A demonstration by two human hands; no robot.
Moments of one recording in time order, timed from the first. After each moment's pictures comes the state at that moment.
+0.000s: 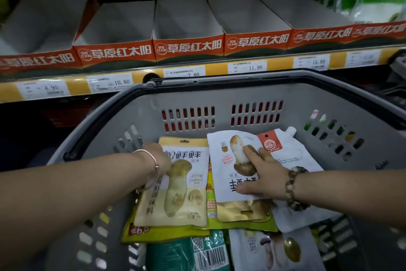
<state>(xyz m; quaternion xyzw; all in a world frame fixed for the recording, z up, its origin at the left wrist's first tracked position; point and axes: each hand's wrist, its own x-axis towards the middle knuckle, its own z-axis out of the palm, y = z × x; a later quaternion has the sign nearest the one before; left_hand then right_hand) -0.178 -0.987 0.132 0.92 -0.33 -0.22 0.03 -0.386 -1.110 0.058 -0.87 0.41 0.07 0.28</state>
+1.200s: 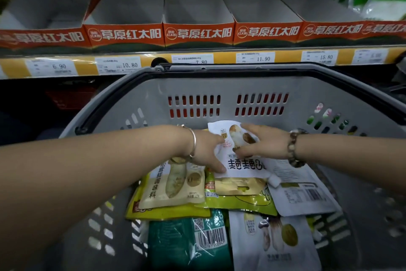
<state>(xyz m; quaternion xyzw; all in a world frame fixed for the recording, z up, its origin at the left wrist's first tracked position) -0.216 -1.018 0.133 0.71 -0.66 -0.24 -0.11 -0.362 -1.128 0.111 -0.90 0.35 0.08 0.24</state>
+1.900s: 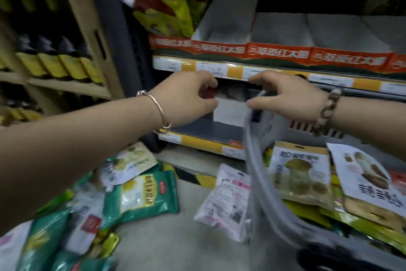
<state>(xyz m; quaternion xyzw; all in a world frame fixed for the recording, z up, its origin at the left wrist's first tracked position) -0.099 -0.768 0.235 0.86 -0.45 0.03 0.22 -0.197 -0.957 0.228 -0.97 0.09 -0.15 0.18</state>
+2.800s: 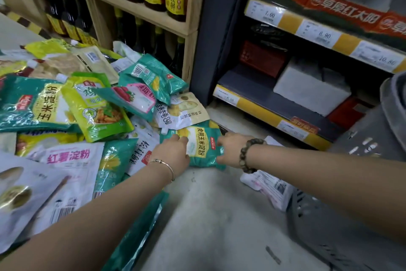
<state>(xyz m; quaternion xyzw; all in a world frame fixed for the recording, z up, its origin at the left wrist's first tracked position) -0.036 -0.577 -0.026 0.96 -0.24 -0.12 0.11 -0.076 -0.748 0.029 -0.98 0.00 0.22 -0.02</state>
